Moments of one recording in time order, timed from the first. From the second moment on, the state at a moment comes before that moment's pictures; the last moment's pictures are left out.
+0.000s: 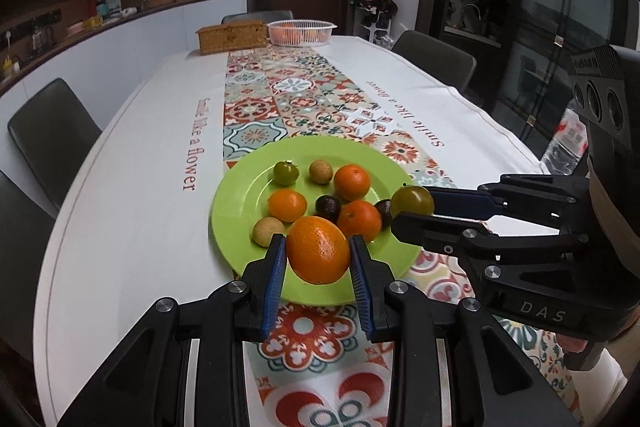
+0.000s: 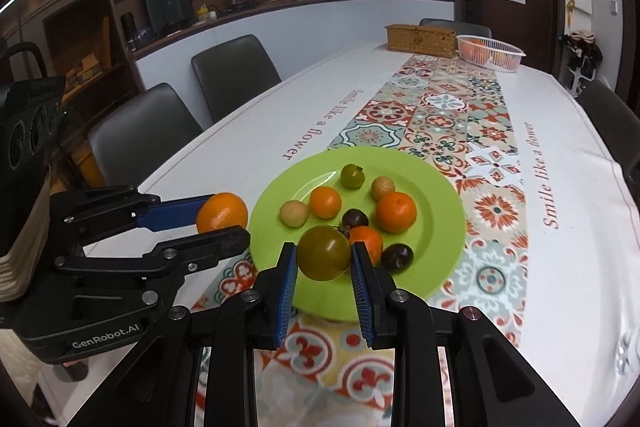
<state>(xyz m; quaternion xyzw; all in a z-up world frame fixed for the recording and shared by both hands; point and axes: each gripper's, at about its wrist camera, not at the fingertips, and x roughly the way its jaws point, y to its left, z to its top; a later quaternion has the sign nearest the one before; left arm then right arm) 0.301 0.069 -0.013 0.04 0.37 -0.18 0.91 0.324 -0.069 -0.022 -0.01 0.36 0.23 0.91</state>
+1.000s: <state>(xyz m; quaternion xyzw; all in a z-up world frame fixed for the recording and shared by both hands) 0.286 0.076 -0.003 0.05 0.34 -0.09 0.93 0.335 -0.080 -0.023 -0.01 0.34 0.20 0.92</state>
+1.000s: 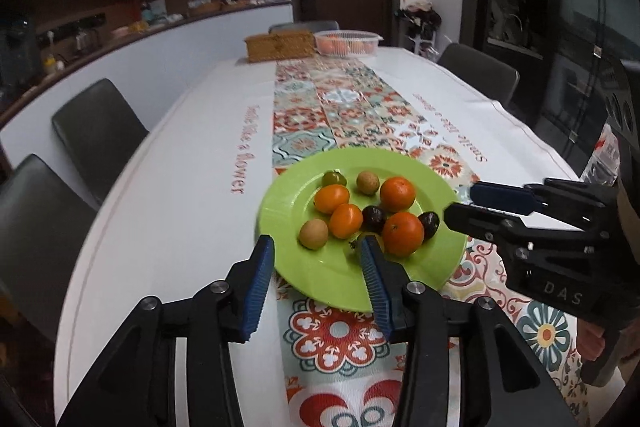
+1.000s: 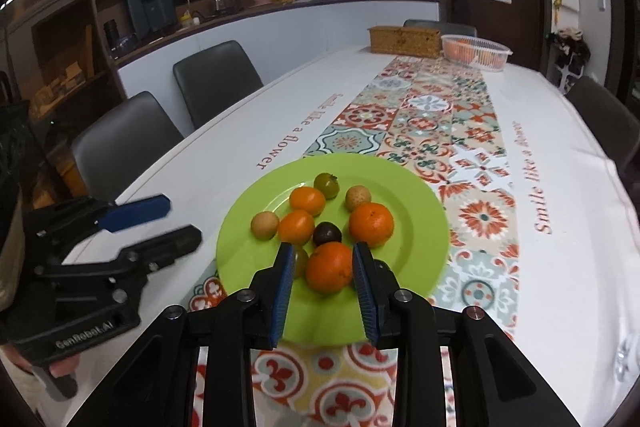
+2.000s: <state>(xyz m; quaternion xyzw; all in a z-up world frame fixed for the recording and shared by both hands) 0.121 0.040 0.065 0.05 0.27 -0.08 0.96 0.159 -0.141 0.043 0.00 0.28 0.12 0.95</state>
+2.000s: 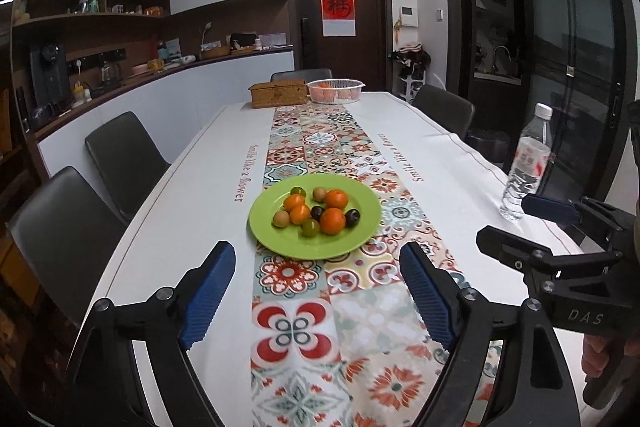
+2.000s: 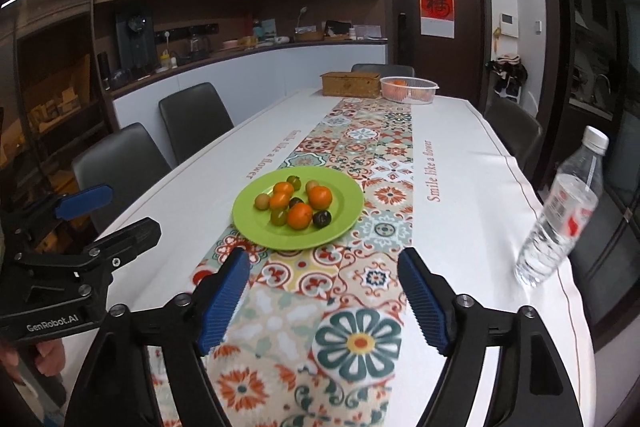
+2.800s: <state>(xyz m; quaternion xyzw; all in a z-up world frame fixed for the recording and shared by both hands) 0.048 0.028 0.082 0.04 0.24 -0.07 0.97 0.077 -0.158 0.061 -0.01 0.24 0.10 0.96</state>
